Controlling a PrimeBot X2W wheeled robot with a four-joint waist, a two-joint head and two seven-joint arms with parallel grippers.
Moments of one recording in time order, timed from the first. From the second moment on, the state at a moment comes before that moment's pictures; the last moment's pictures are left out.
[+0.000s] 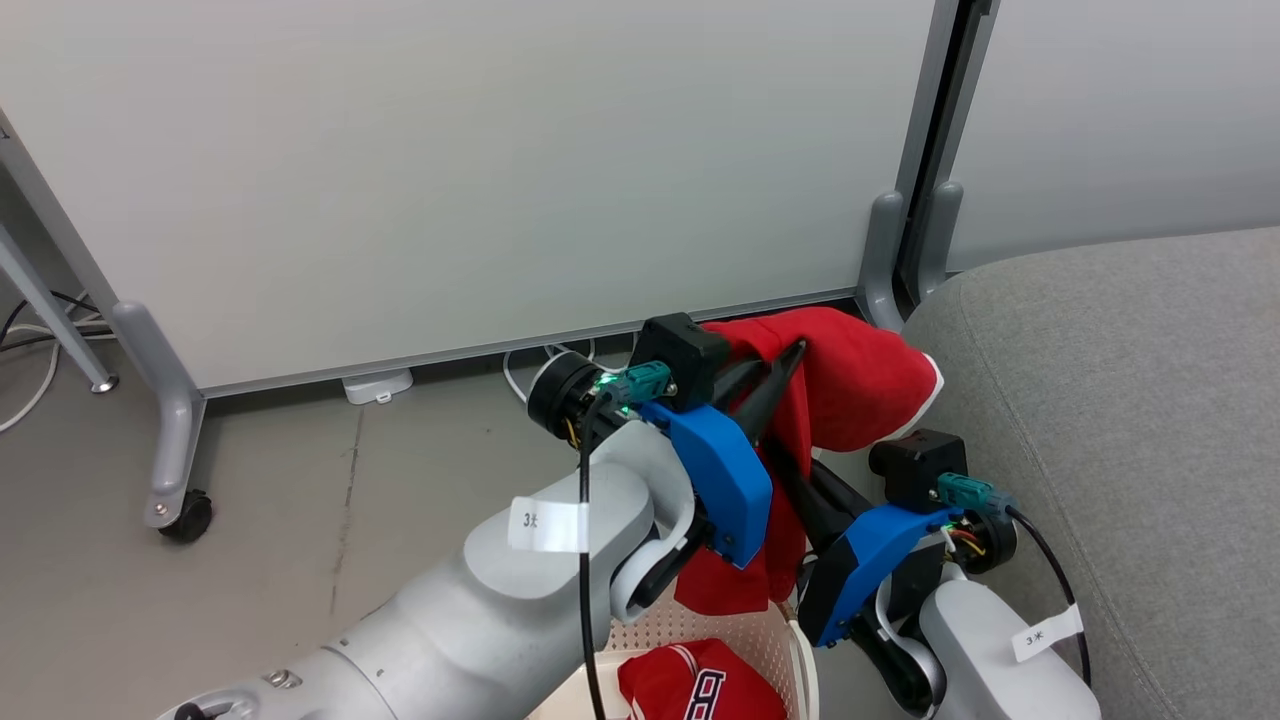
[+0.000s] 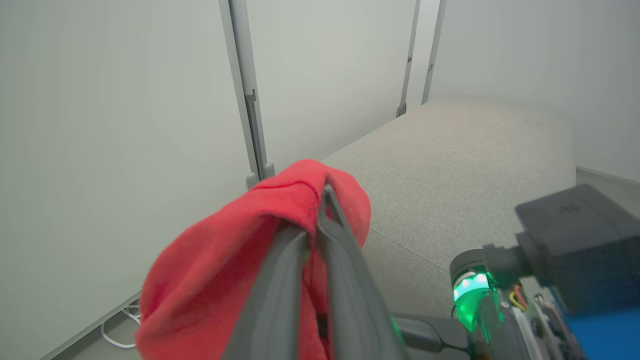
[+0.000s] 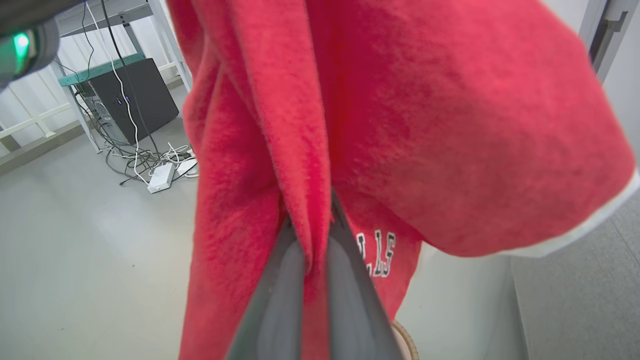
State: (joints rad) left arm -0.90 0.05 -1.28 0.69 -1.06 -0.01 -0.20; right arm -0.44 -0.05 0.39 0.64 0.37 0.13 -0.12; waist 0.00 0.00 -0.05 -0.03
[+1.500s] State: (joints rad) left arm -0.17 0.18 -0.50 0.34 -0.34 -0.12 -0.26; right arm -0.37 -0.05 0.27 0.52 0.30 0.13 -0.08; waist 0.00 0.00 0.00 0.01
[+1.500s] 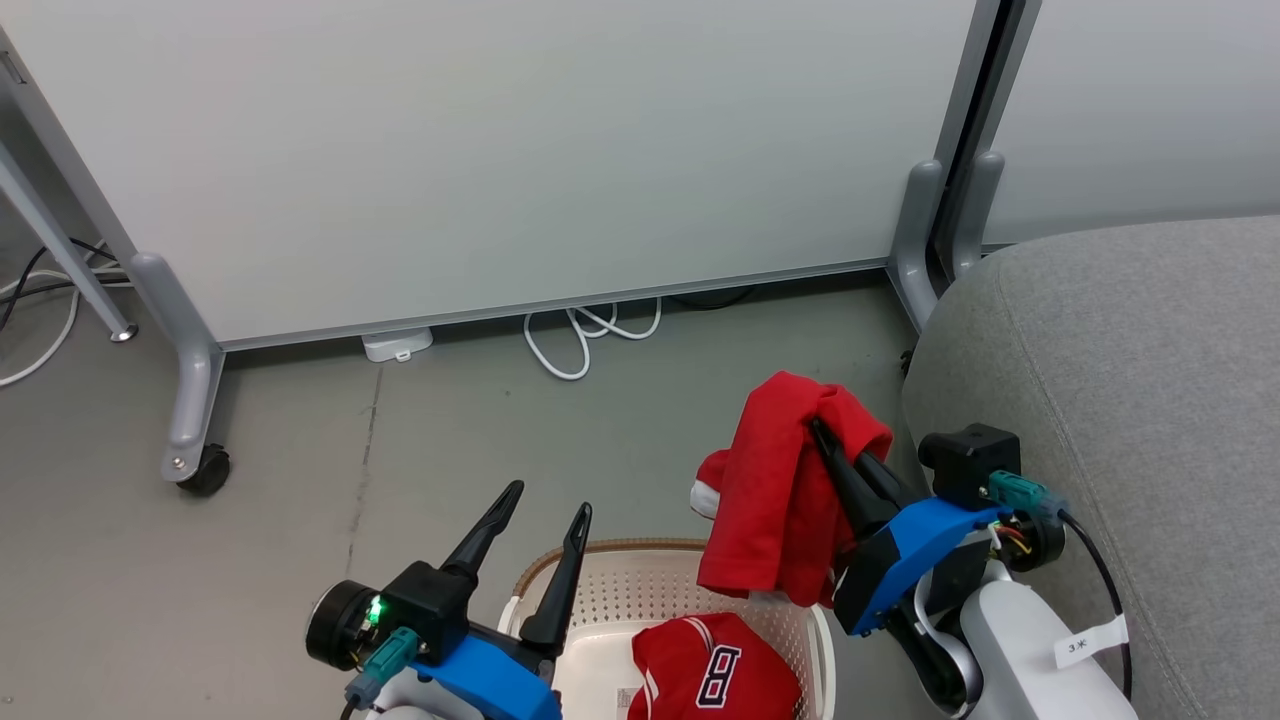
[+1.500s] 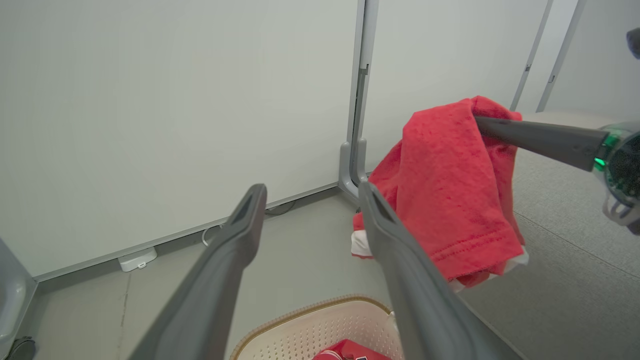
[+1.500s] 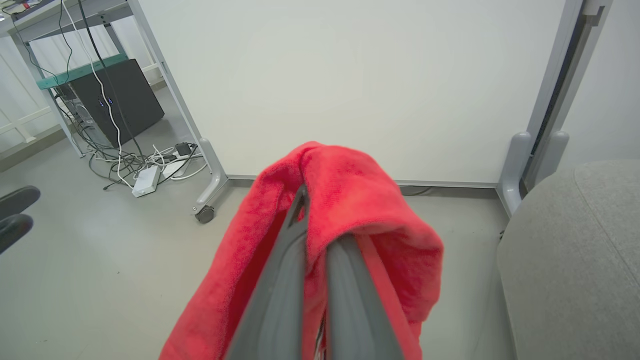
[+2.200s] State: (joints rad) left arm -0.15 0.15 -0.49 0.32 -0.33 -0.13 -0.26; right arm -0.36 -0.05 0.26 0.50 0.29 0.13 -0.07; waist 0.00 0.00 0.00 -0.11
